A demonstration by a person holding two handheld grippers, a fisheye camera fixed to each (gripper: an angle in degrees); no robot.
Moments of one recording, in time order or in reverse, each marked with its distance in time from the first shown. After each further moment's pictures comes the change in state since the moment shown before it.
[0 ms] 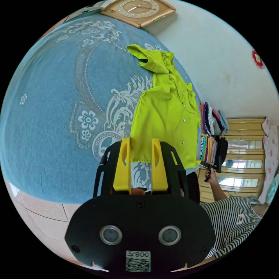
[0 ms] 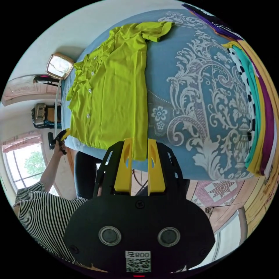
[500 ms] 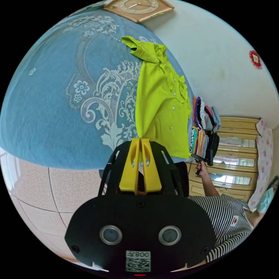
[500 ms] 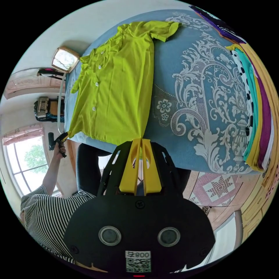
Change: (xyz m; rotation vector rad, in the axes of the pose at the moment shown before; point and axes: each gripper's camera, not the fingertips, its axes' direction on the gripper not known) left arm 0.002 0.115 -0.043 -0.021 0.140 -0.034; right arm 0.015 0.043 -0.038 -0.018 -0.014 -0.059
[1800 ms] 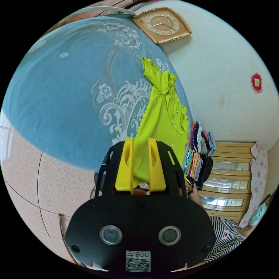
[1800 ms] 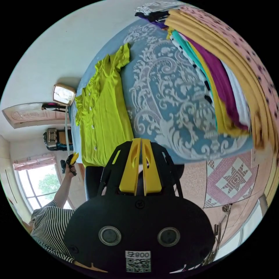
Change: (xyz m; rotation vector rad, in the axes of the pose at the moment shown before) left arm -0.058 -0.025 0.013 0.201 0.031 -0.146; right arm 0.125 0.039 -0.073 0.208 -0.115 0.197
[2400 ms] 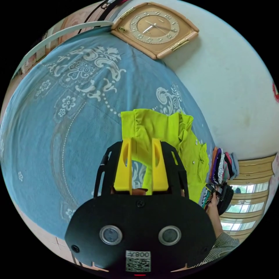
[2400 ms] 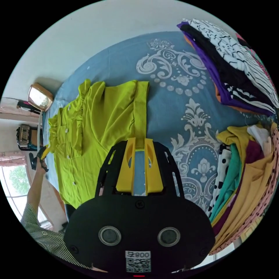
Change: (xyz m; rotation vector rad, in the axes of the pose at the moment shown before) left arm 0.034 -0.248 0.161 0.103 -0.253 0.025; right arm -0.123 -0.268 0.052 0.073 0.336 -0.131
